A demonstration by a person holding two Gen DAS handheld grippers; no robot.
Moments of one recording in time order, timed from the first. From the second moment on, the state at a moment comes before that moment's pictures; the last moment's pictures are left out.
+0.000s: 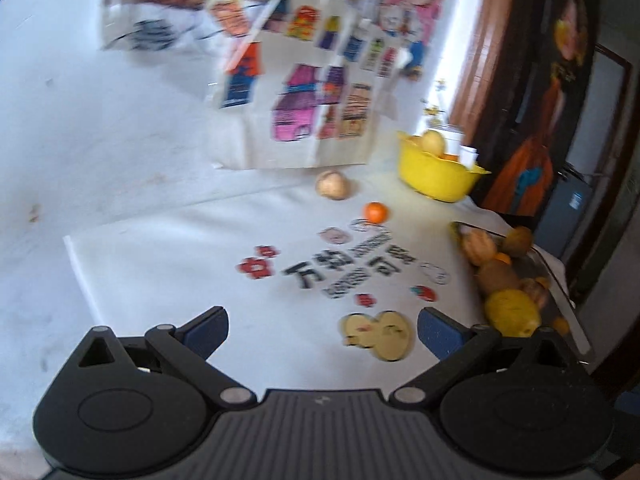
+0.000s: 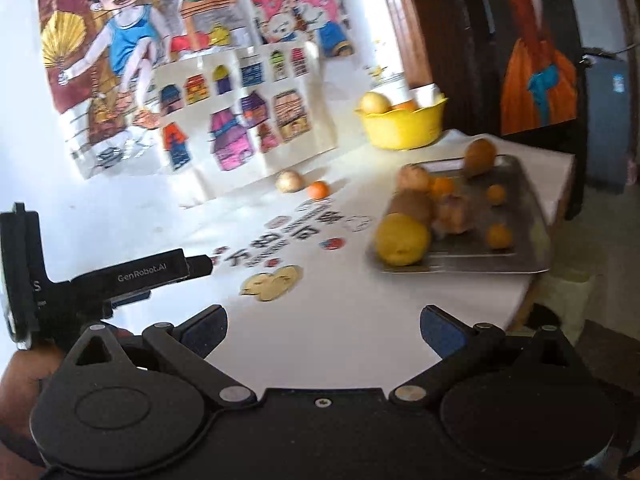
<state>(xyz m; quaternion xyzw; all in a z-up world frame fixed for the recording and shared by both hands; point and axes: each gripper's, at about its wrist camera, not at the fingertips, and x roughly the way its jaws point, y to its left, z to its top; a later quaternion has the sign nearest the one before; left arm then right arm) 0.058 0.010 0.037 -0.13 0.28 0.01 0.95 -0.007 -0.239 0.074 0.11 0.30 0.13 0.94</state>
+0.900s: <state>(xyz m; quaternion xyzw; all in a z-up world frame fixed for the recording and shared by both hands) 0.115 0.069 0.046 -0.04 0.30 0.06 0.95 0.104 -0.228 0.083 -0.02 0.34 0.20 0.92</state>
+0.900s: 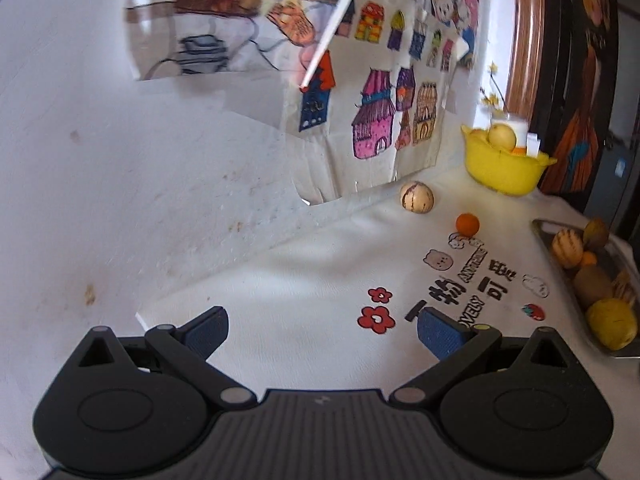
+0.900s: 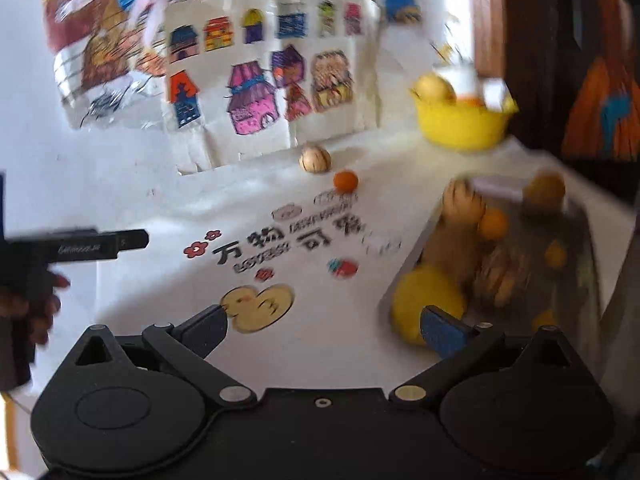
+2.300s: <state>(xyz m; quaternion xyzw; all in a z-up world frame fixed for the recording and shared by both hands) 0.351 -0.004 0.025 0.00 0.31 0.01 0.95 0.343 -0.171 0.048 -0.20 0.36 0.33 0.85</state>
